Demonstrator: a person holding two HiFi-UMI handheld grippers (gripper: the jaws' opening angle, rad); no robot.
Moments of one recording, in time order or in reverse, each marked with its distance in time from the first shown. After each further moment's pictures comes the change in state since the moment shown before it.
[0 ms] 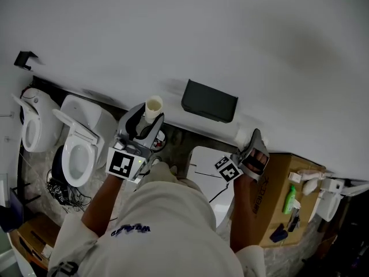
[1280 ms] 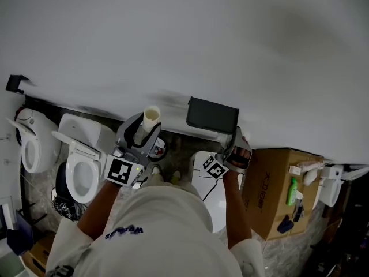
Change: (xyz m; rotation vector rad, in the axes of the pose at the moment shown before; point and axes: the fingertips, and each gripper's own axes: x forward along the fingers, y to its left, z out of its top) left arm 0.011 0.045 0.004 -0.046 0.043 -0.089; right arm 0.004 0.015 0.083 -0.027 -0.071 -0.086
